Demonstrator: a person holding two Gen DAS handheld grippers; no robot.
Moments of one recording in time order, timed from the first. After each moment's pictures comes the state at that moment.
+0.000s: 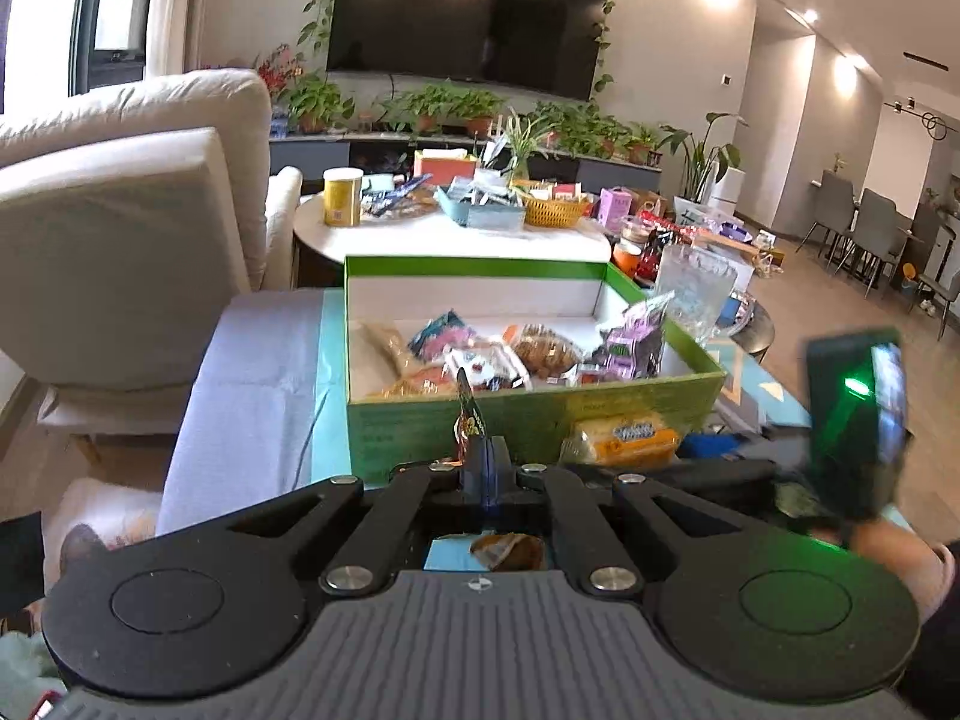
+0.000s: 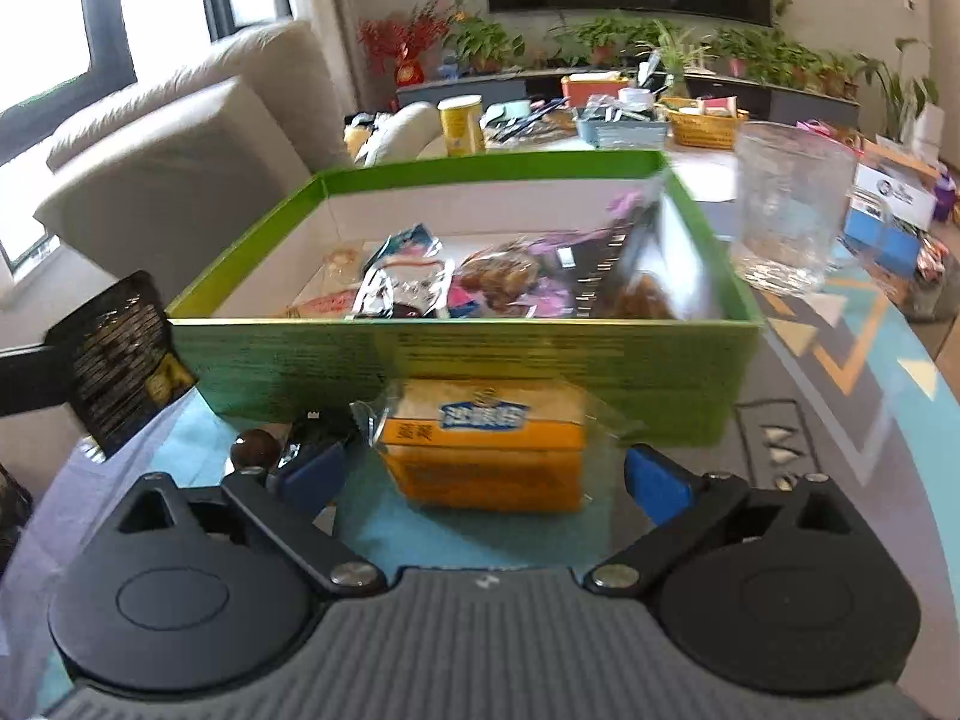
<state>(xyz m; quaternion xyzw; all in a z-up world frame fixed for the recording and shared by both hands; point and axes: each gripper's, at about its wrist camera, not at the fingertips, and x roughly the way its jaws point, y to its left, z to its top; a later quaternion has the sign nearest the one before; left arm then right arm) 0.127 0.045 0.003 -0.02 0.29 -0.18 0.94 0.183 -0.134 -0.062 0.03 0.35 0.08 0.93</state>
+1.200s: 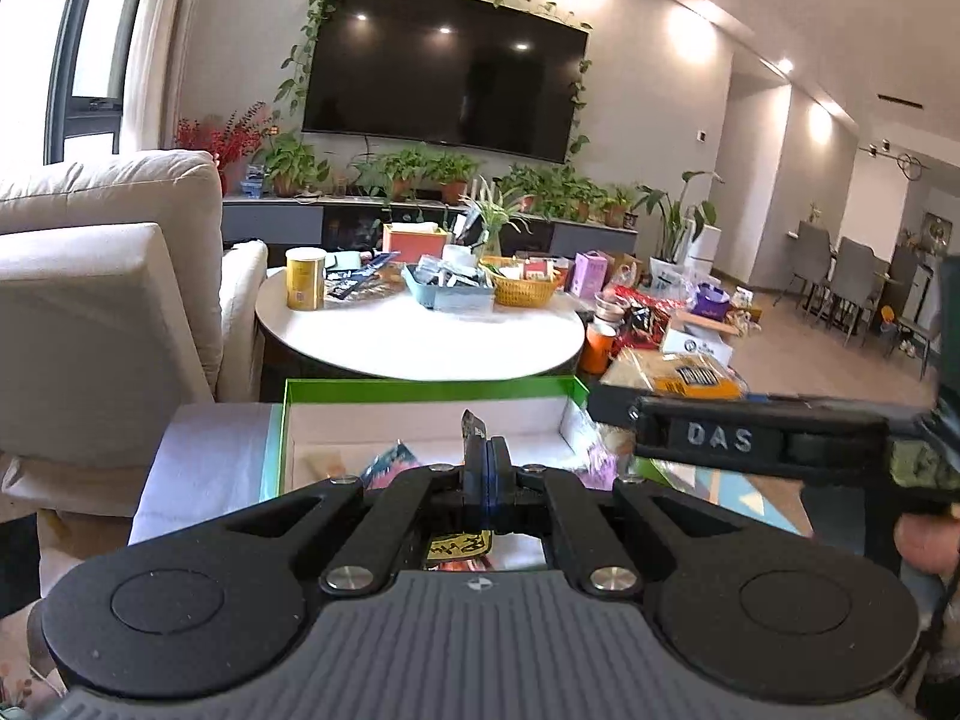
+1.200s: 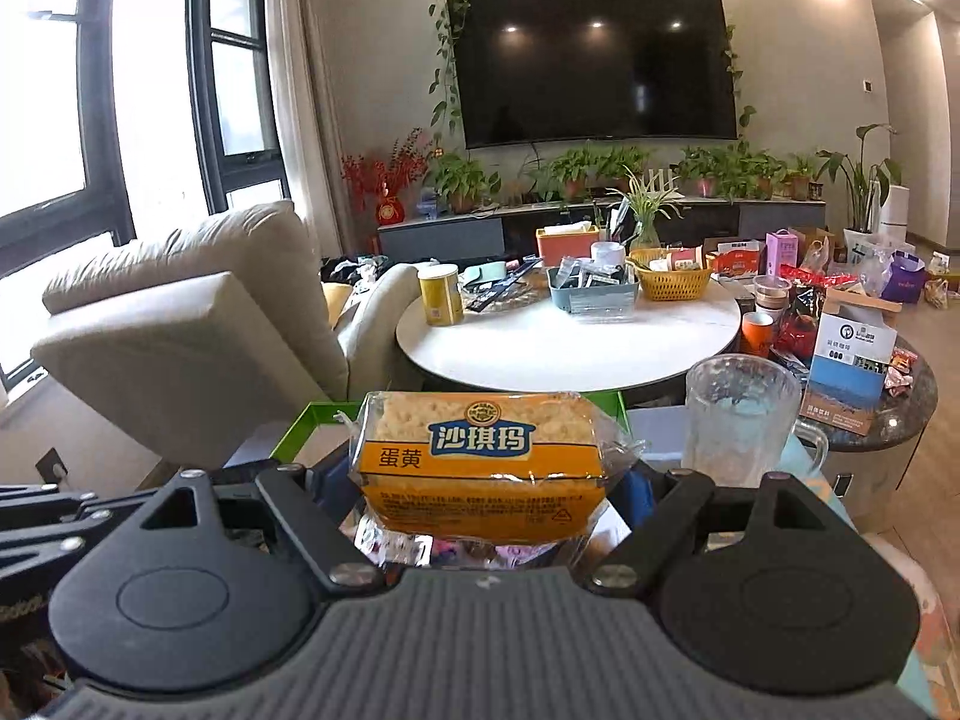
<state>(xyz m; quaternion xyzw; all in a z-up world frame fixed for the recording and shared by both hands) 0.183 0.010 0.044 -0.04 0.22 -0.19 0.96 0.194 -0.162 0.028 0.06 0.22 0.05 0.97</state>
